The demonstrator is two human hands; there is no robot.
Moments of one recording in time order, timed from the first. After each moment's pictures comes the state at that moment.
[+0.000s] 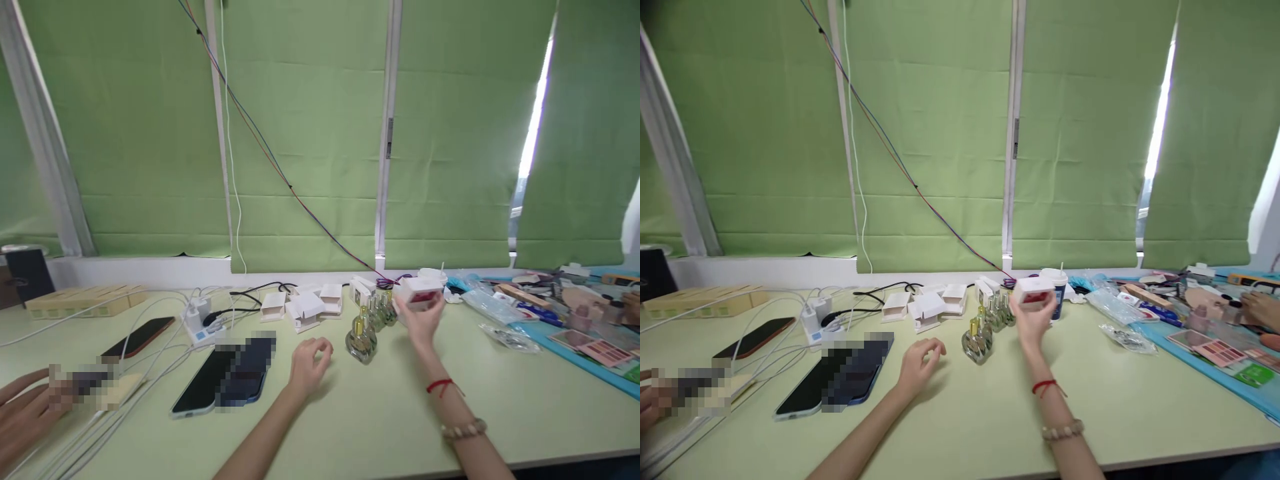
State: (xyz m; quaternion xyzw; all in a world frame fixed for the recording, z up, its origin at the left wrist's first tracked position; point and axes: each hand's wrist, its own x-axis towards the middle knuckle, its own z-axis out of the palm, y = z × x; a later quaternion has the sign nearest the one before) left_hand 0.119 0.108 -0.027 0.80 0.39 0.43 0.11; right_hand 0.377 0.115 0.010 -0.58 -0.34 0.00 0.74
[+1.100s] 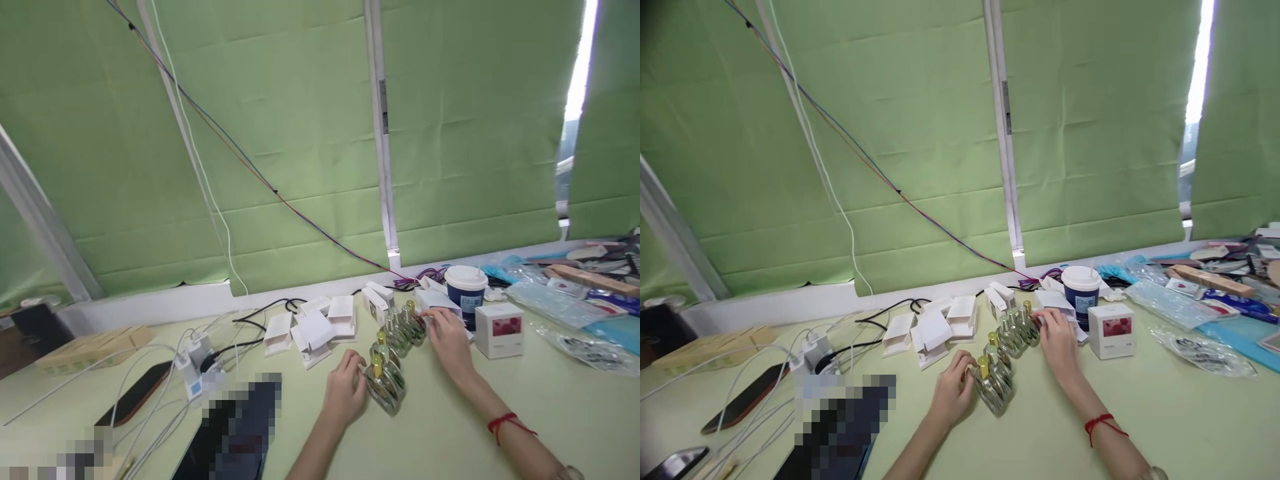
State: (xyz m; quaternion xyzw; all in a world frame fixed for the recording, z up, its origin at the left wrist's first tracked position) left_hand 0.160 0.165 -0.039 0.86 0.41 0.32 0.02; right_hand 0.420 0.168 -0.032 -0.59 -0.59 -0.19 0.53
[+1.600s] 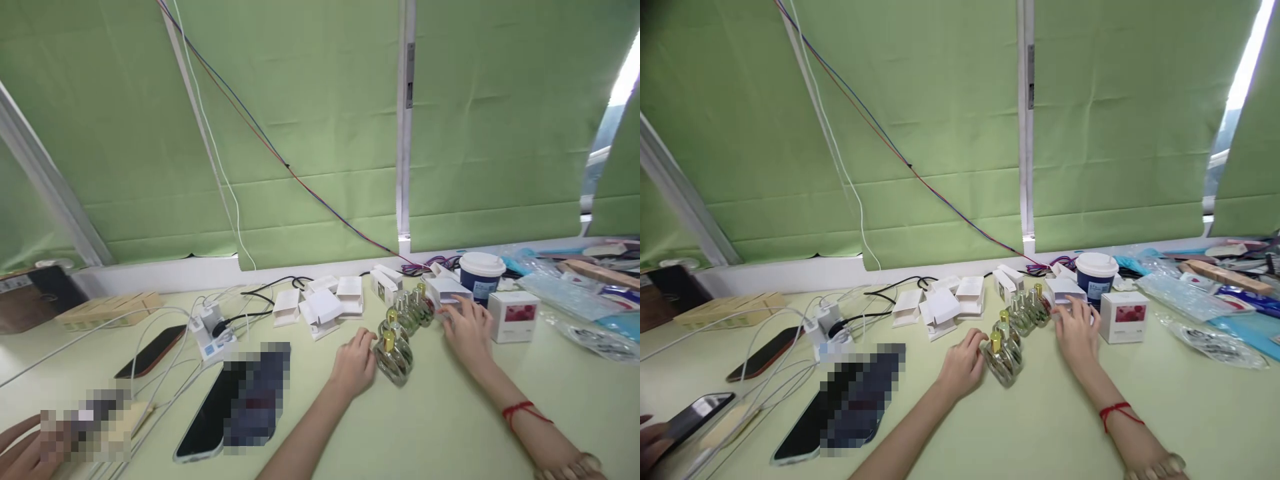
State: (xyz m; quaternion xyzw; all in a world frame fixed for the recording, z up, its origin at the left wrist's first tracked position) left_hand 0.162 0.160 -0.037 0.88 0.41 0.23 0.00; right_hand 0.430 0.159 -0.060 -0.68 -0.55 -0.30 0.37
